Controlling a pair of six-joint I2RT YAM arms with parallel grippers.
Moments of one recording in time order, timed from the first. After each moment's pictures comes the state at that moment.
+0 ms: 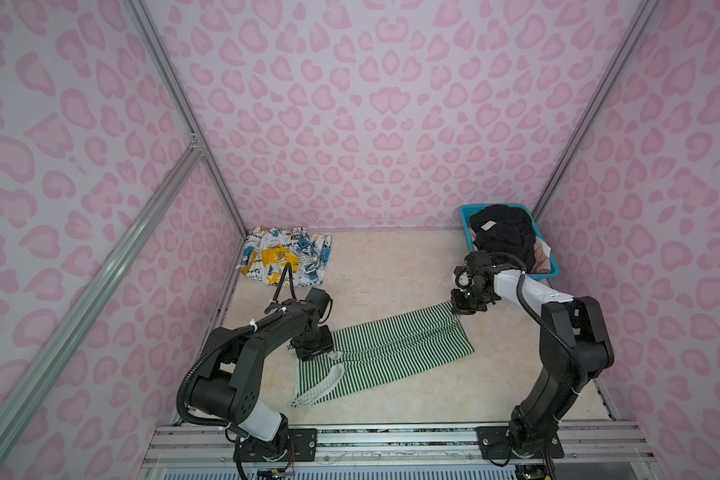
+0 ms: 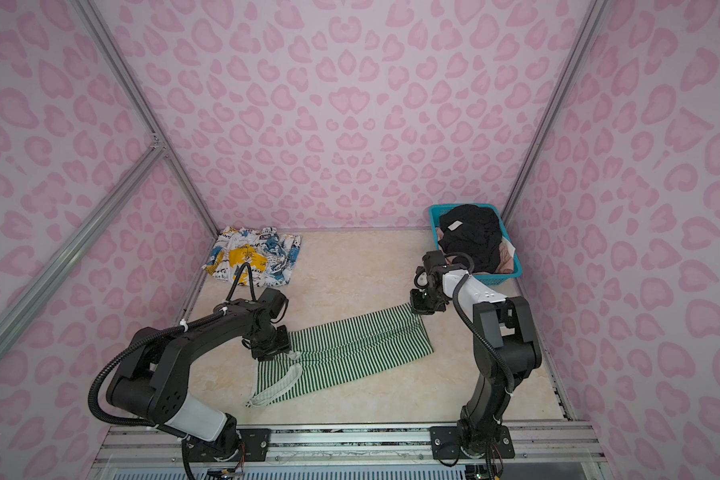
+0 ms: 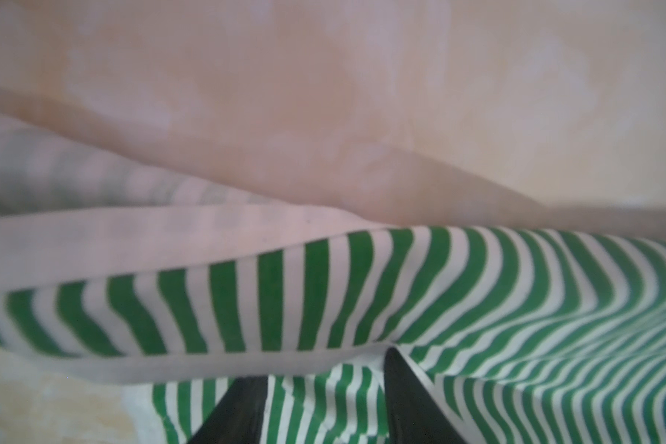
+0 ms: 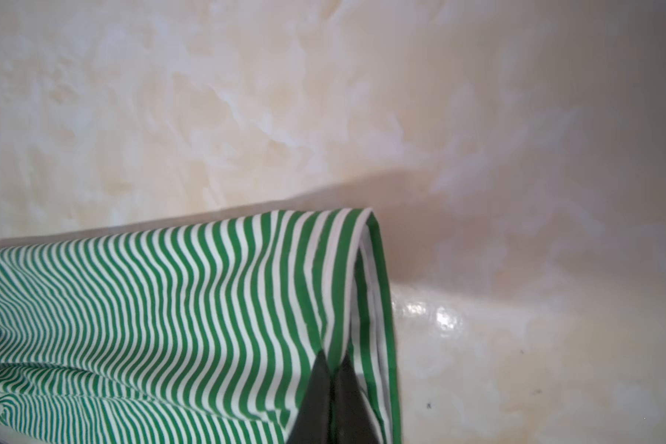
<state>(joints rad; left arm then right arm) -0.36 1.59 0.82 -0.80 0.08 -0.68 0.24 1.78 1.23 -0.75 -0.26 0.12</state>
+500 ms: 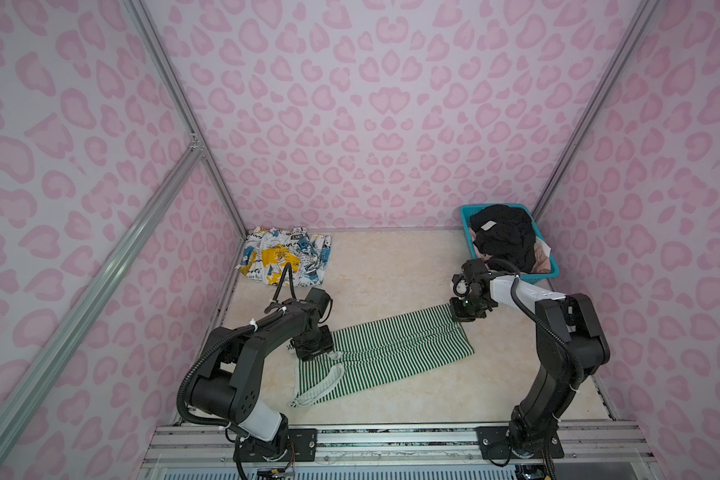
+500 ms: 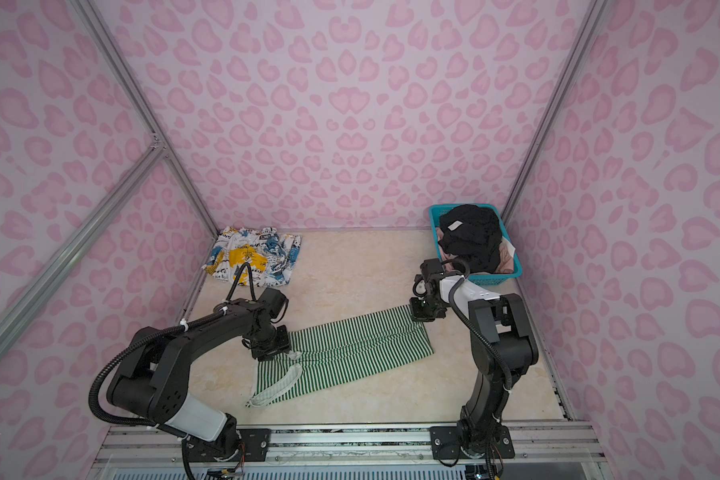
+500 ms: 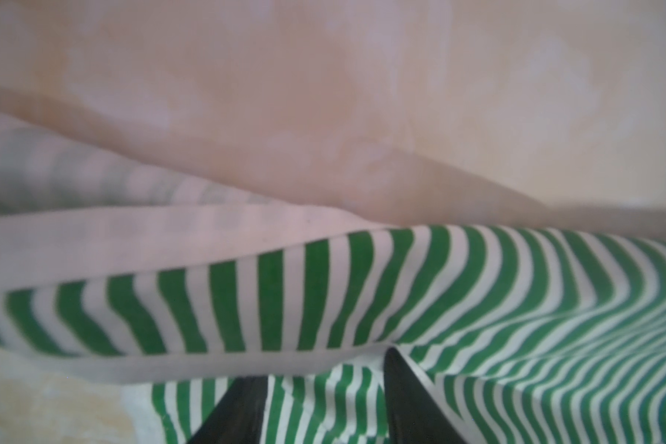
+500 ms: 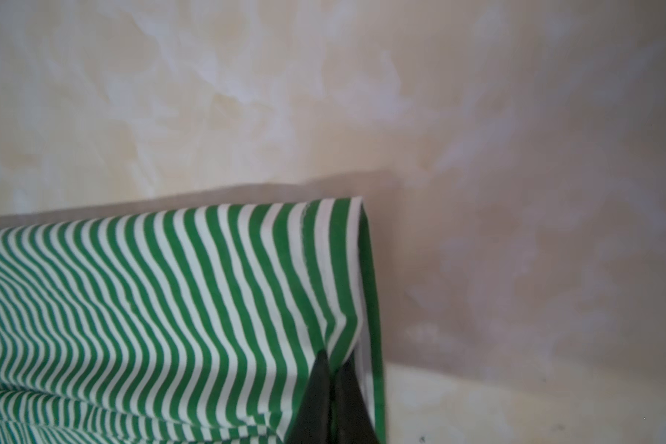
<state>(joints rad) -0.36 1.58 0.83 -0.80 0.08 -0.68 0.25 1.81 1.12 -0.67 -0.21 0.10</state>
